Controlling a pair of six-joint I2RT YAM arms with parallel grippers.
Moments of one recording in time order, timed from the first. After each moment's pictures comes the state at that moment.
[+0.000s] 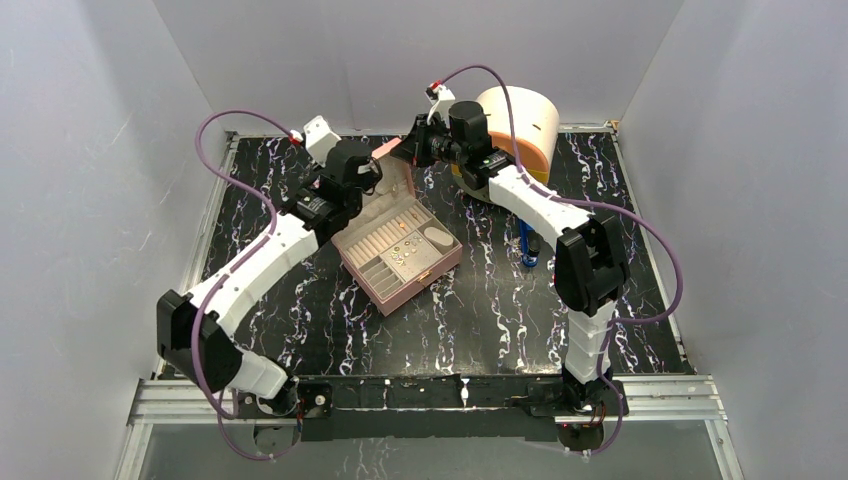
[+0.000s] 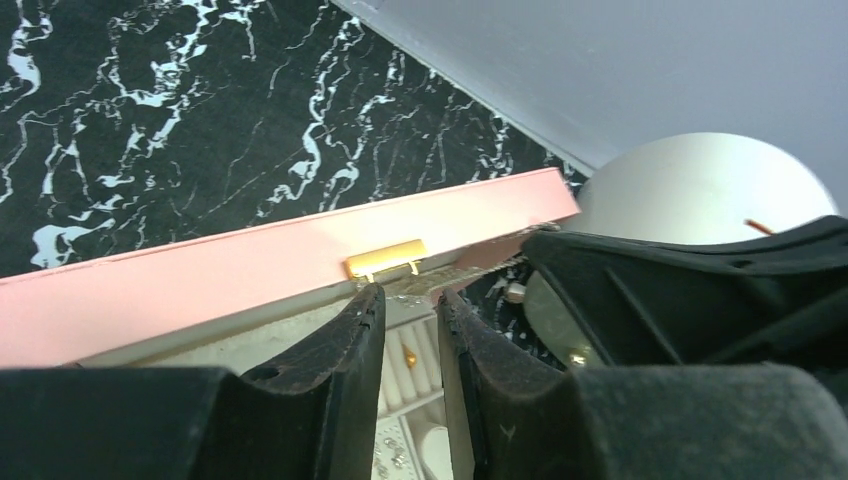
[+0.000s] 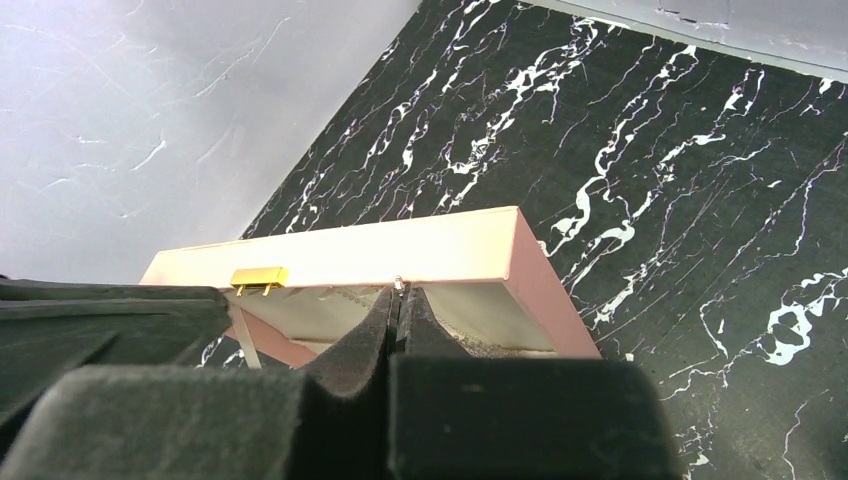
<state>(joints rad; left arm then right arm) -0.59 1.46 1.32 -0.38 -0.66 -0.83 0.59 1.94 1.69 0.04 -0.41 0.47</state>
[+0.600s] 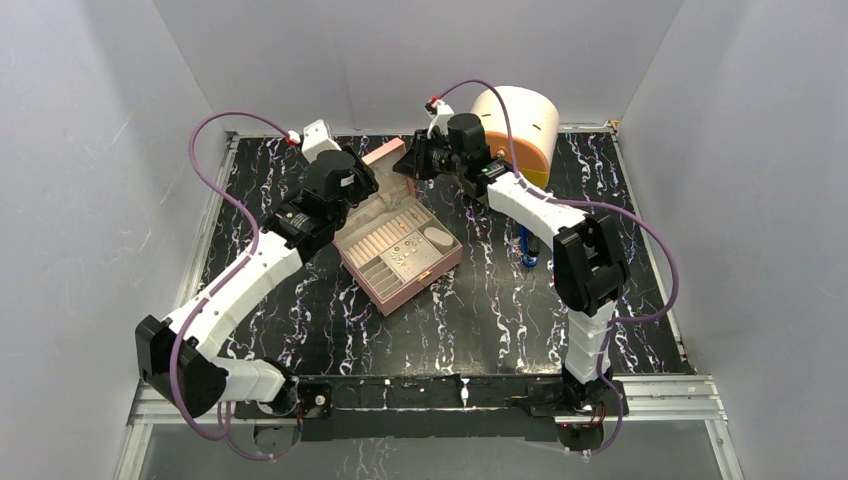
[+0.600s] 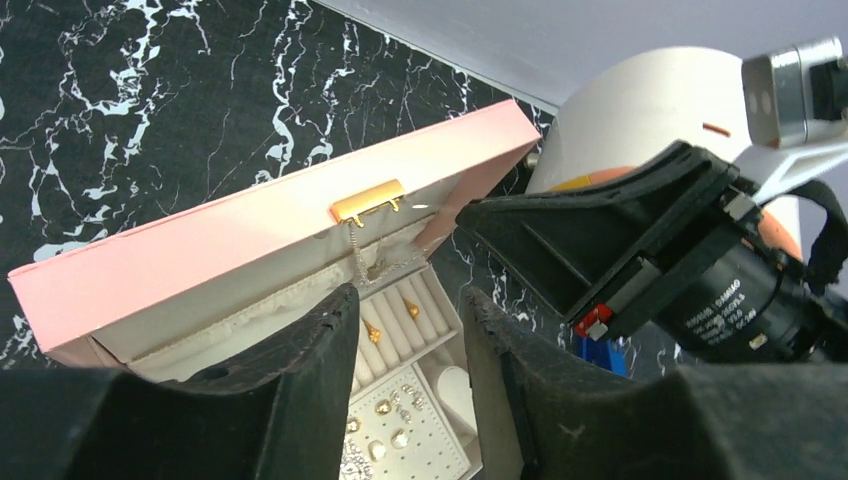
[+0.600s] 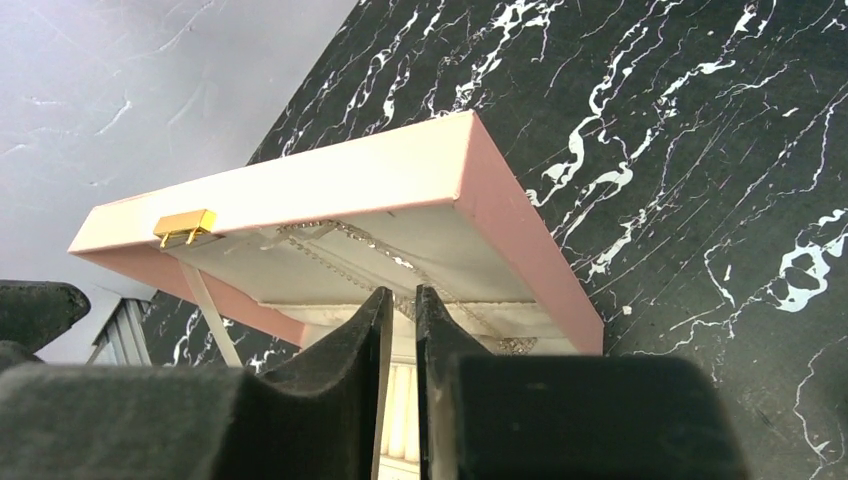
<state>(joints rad) -0.59 1.32 1.23 -0.34 -0.51 -0.71 0.59 1.94 1.60 0.05 -0.42 0.47</state>
